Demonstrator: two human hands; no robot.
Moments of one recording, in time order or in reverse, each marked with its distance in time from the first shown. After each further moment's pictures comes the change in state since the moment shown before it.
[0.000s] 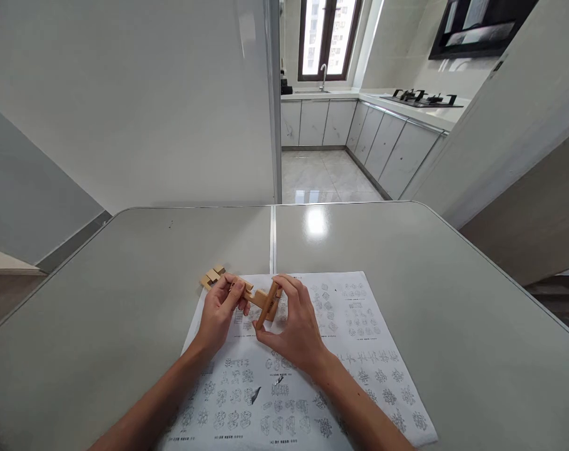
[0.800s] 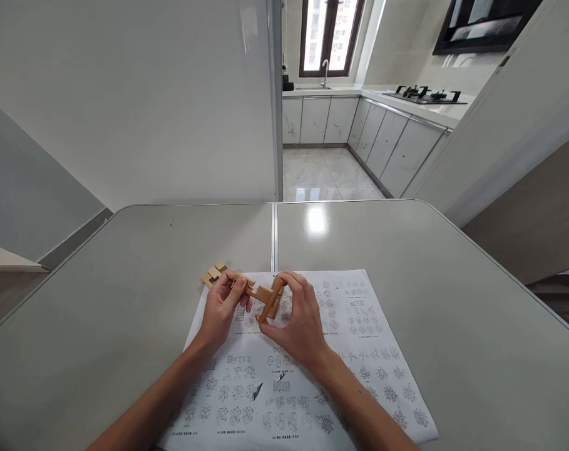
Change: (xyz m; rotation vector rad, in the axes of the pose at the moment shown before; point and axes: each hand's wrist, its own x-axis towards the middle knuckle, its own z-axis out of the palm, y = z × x) left_hand 0.002 -0.004 0.000 -0.028 0.011 0.013; right_hand 0.002 -0.003 0.000 -0.017 0.049 0.059
